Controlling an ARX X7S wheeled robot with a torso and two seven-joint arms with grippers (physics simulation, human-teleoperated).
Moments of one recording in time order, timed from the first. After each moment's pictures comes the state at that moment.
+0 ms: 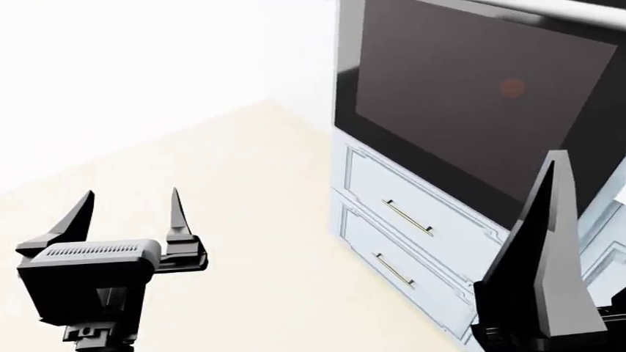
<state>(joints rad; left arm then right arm) -0.04 -0.34 0.05 0.64 -0.25 -0.36 -0.32 -0.03 0.97 -0.21 -1.01 0.25 -0.17 0.75</state>
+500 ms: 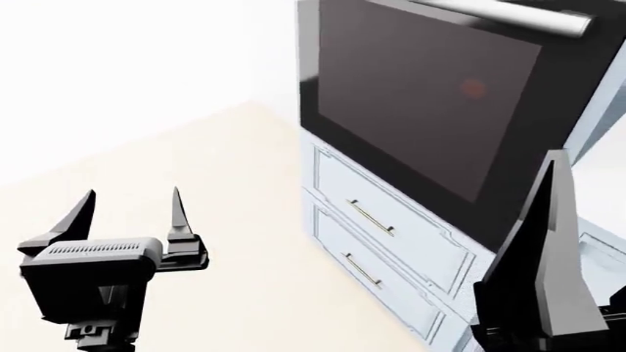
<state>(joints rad) -0.05 -0.35 0.05 0.64 -0.26 -0.36 -0.32 -0.02 0.97 -0.22 -1.01 0.27 -0.17 0.76</state>
